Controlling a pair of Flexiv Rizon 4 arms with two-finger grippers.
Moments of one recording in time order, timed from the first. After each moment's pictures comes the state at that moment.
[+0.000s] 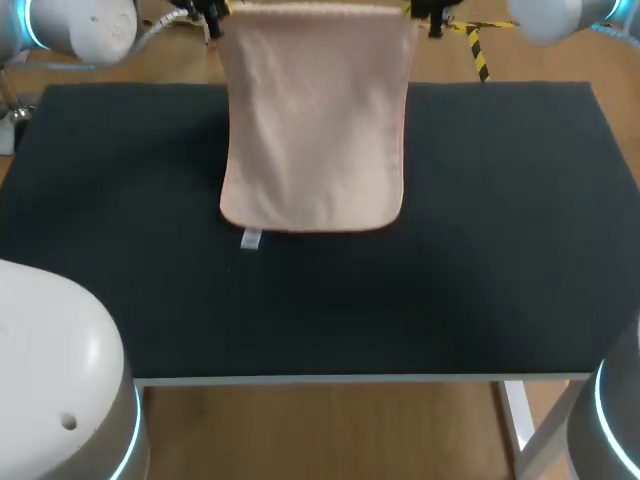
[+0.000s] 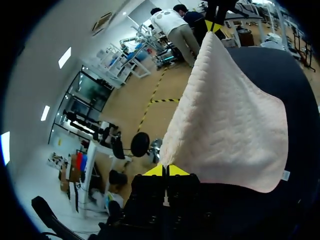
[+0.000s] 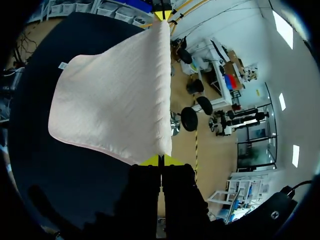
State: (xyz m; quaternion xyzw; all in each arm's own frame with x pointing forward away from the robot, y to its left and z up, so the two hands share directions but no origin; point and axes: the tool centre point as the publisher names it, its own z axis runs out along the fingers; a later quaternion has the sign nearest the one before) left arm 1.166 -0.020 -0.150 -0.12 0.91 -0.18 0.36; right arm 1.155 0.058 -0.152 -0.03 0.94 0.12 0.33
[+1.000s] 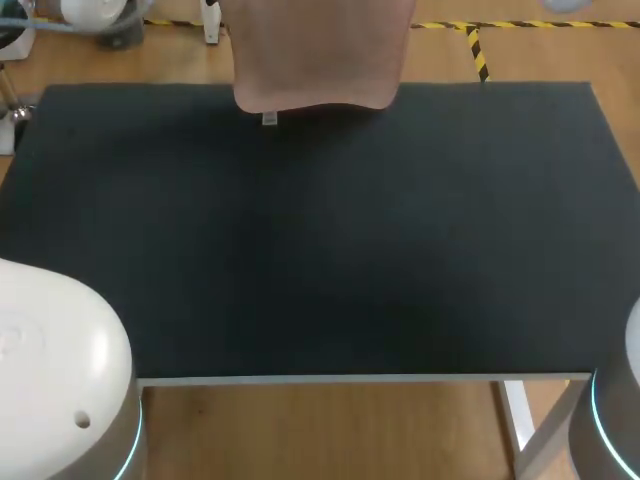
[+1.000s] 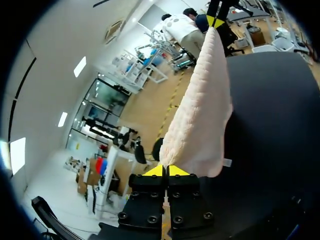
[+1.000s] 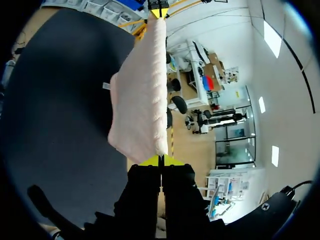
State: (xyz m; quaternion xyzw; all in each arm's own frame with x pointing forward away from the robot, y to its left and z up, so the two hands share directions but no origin) left arm 1.167 -0.029 -0.082 -0.11 0.89 -0.18 0.41; right arm 1.157 0.055 -0.078 -0.03 0.91 0.10 0.41
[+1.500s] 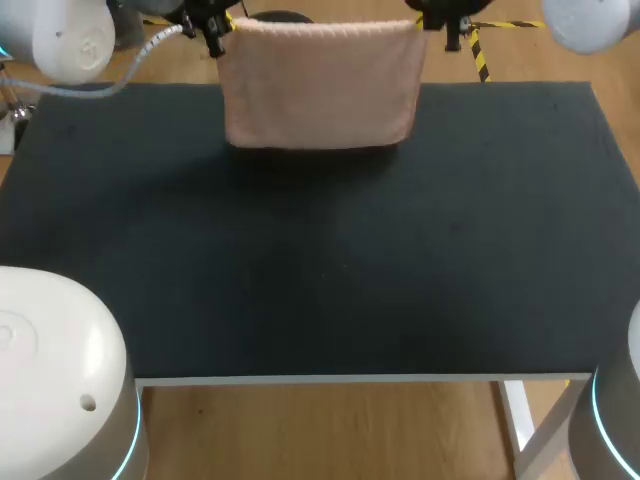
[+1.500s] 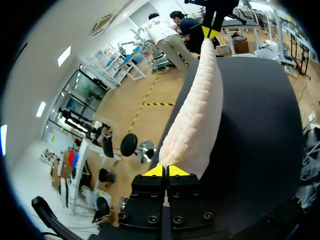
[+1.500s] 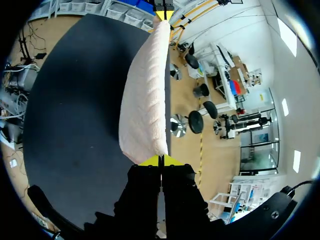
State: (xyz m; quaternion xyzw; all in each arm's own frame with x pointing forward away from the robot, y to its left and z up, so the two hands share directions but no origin) left arm 1.049 -0.038 -0.146 -0.13 0.92 -0.20 0.30; right arm 1.053 0.055 -0.147 -0.05 0.95 0.12 0.29
